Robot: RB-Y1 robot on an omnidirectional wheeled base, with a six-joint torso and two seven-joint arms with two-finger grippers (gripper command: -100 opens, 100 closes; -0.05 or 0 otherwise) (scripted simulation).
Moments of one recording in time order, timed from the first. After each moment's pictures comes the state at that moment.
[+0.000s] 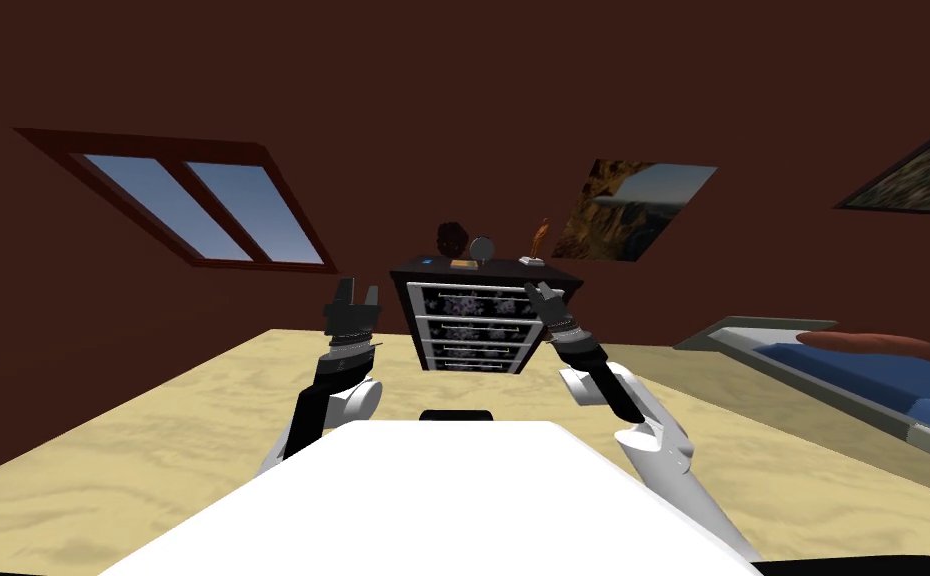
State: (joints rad) left arm 0.45 0.04 -0.03 -2.35 0.09 -0.51 -0.04; right arm 0.32 -0.53 -0.11 -2.32 0.06 -0.30 0.56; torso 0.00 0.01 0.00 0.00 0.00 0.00
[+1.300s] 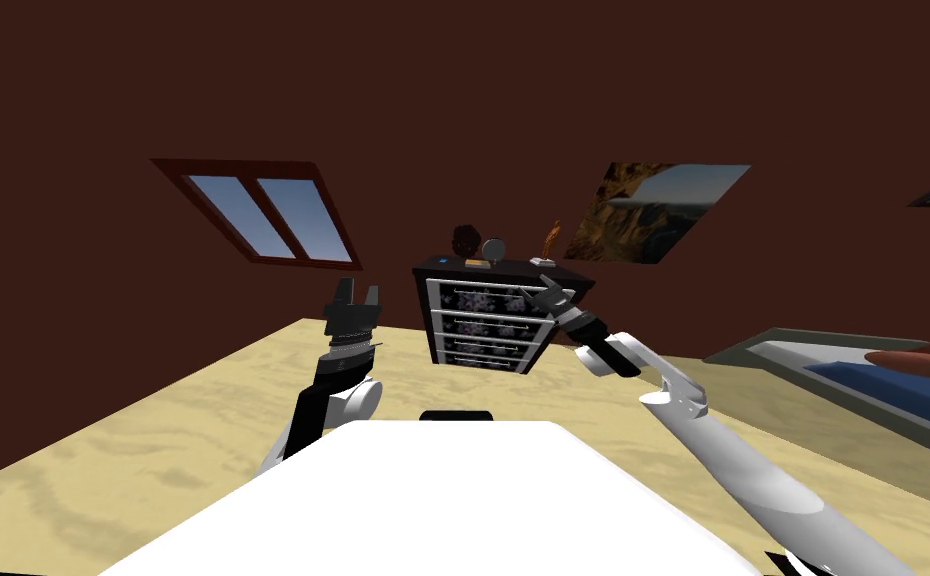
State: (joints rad) left arm 0.45 0.04 -0.03 -2.35 0.09 -0.51 -0.04; right arm 0.20 -0.91 -0.14 -2.13 0.16 -0.19 0.87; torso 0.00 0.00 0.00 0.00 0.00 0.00
